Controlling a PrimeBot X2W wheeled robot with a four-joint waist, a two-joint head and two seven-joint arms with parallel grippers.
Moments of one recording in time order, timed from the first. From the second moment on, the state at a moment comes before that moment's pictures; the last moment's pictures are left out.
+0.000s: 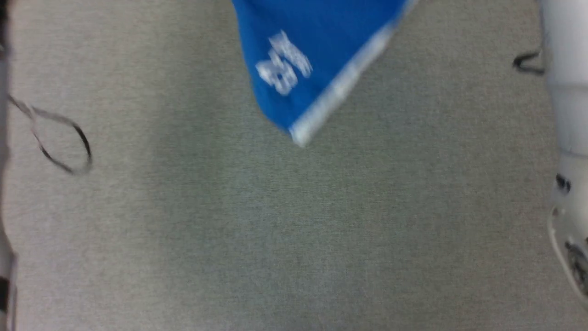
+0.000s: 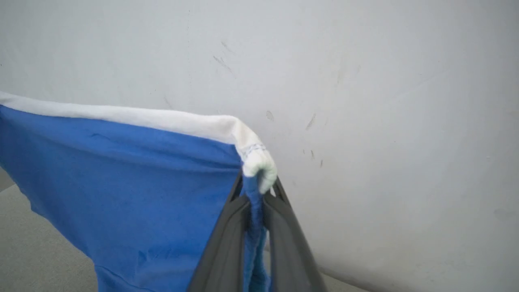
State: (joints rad) left arm -1.19 0.49 -0.29 0.39 -0.77 0.07 0.28; right arm -1.38 -0.06 0.15 0.52 0.22 0.13 0.44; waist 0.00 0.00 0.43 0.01
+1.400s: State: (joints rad) left arm -0.24 0.46 -0.34 0.08 -0.86 0.16 0.04; right arm -0.35 -0.21 0.21 0.16 0.47 0.13 0.39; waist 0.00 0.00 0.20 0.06
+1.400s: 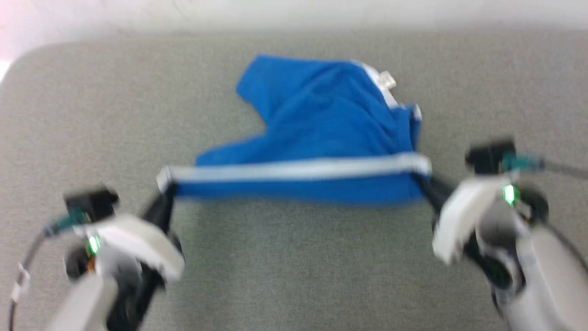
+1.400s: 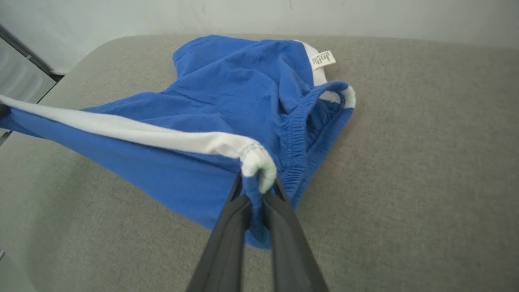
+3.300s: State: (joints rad) left arm -0.97 0.37 -0.53 0.65 -0.75 -0.06 0.22; right arm -0.25 -0.05 0.01 -0.16 0.27 0.13 0.76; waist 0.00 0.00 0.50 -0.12
